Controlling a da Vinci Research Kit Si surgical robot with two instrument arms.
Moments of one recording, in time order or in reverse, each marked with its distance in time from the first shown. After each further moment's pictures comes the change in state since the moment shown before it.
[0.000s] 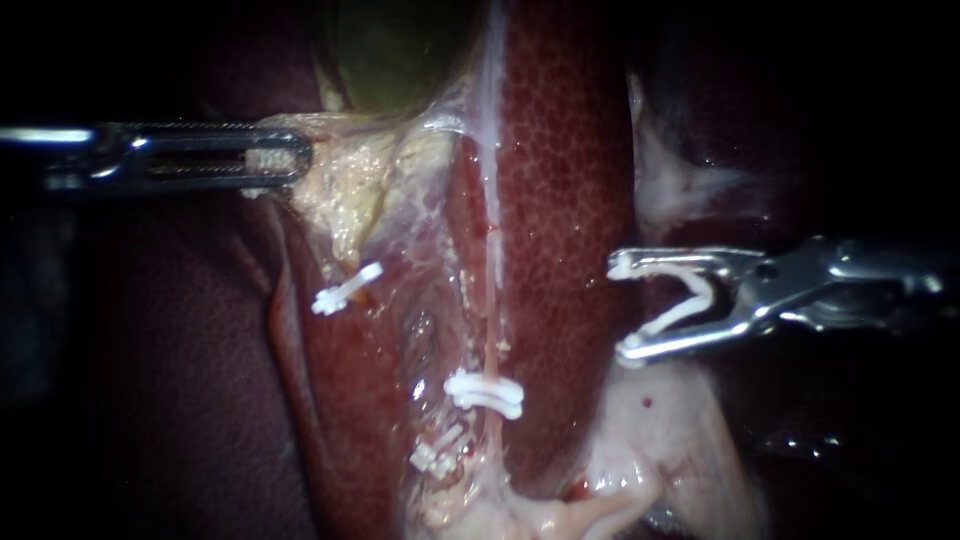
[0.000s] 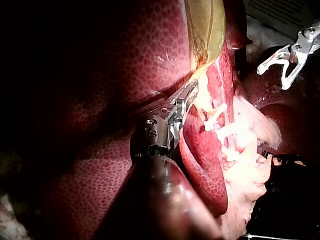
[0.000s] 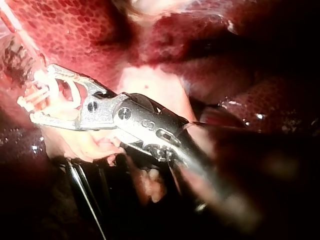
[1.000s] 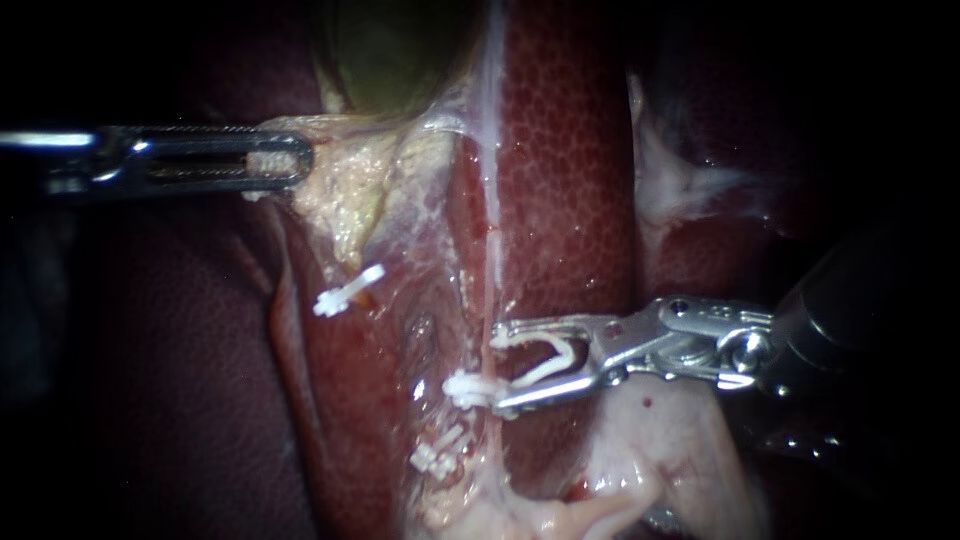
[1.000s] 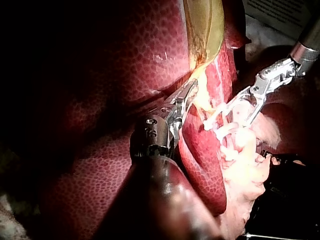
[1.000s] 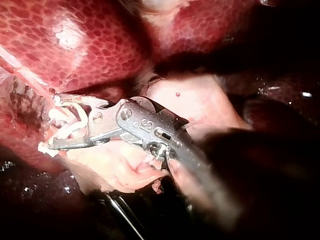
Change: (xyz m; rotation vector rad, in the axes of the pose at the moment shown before) right arm -0.009 0.005 0.011 0.000 -0.058 0.147; left arm 0.000 0.000 0.000 -0.004 -0.002 0.000
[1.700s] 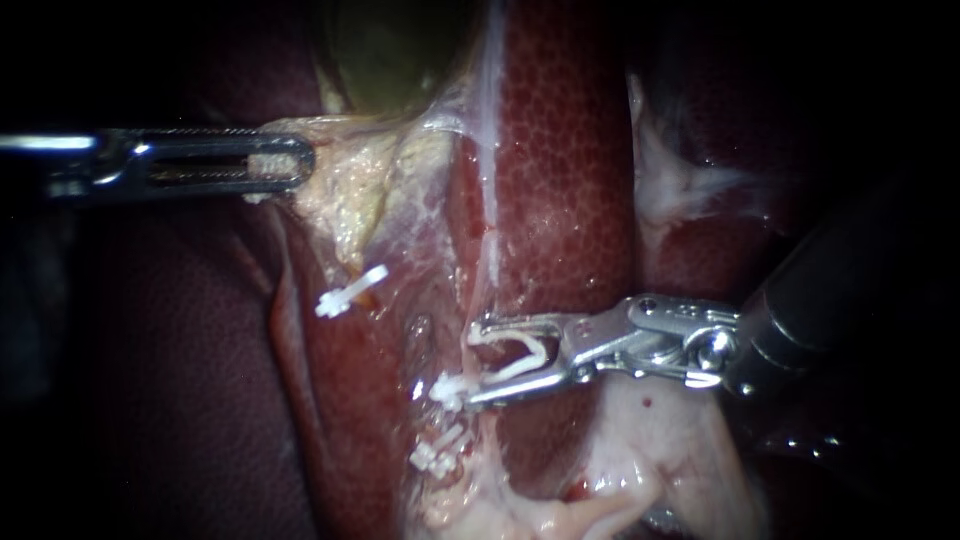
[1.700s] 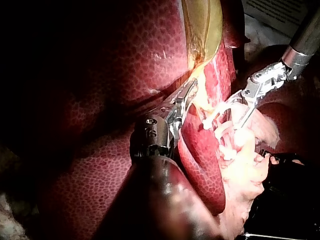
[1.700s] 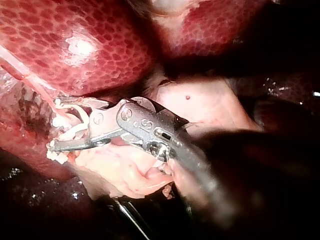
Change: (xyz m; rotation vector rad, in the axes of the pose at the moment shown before) right arm 0.000 0.002 0.001 -0.022 0.006 0.018; left arm 0.000 0.000 0.000 -0.002 -0.001 0.000
